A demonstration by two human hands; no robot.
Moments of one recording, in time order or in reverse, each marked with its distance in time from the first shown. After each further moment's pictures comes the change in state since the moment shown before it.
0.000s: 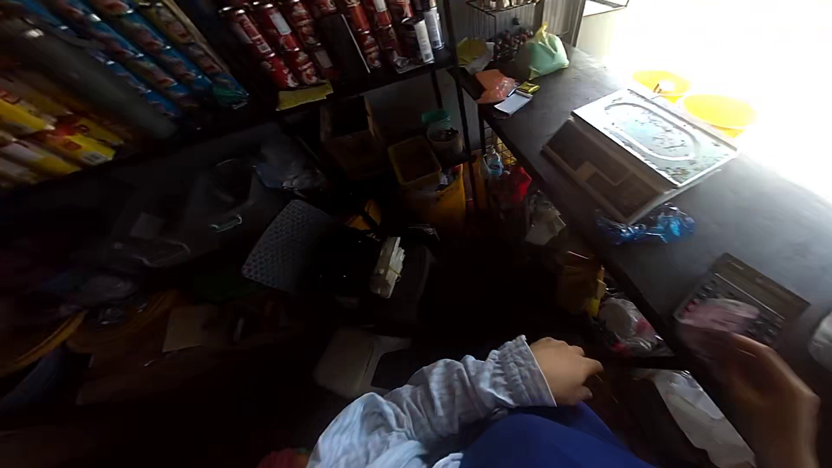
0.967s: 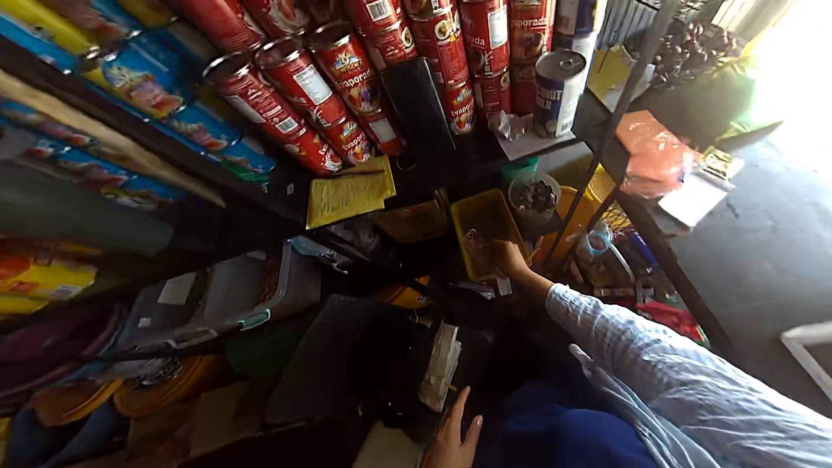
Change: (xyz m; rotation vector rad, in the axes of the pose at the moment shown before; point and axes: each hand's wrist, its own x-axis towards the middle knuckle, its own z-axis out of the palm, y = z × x) left_hand -0.196 -0.418 -0.195 -0.821 0.760 -1.020; right_hand 0.493 -0.185 0.785 0.260 -1.023 0.126
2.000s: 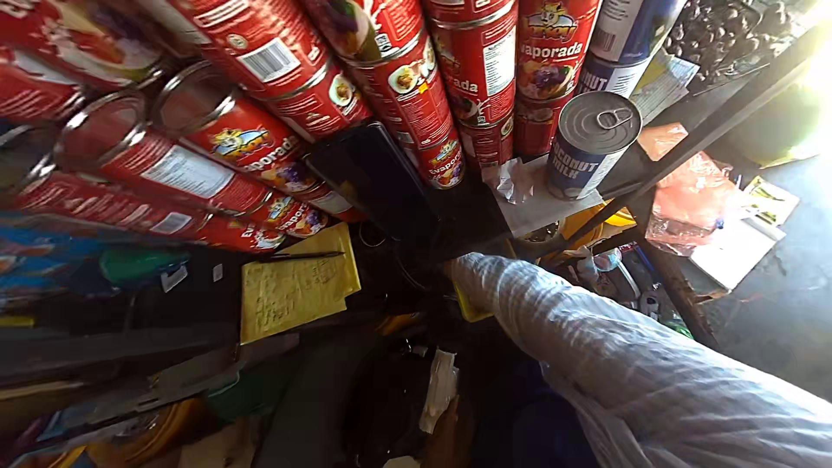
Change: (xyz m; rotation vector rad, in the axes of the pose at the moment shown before) left_hand 0.114 0.075 -0.066 0.044 -0.096 -0.120; right_hand 0.116 -0.142 -0.004 -0.188 -0.422 -0.025
